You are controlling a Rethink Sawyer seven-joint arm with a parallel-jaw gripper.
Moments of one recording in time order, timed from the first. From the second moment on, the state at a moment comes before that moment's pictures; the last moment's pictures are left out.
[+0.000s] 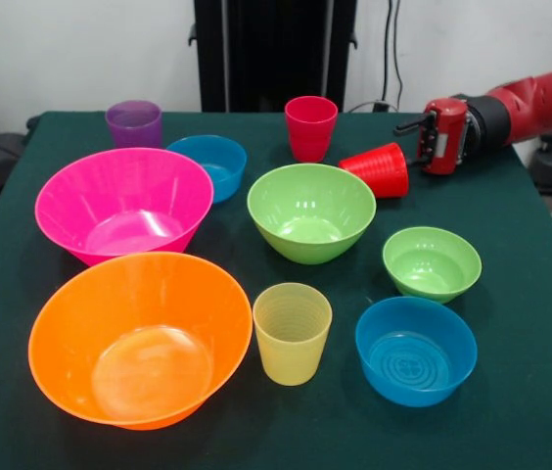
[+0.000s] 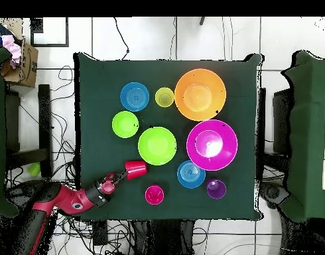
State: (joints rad) arm 1.15 0.64 -1.08 1.03 -0.20 1.04 2.73
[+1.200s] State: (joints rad) arm 1.15 0.63 -1.08 1.14 -0.20 1.04 2.73
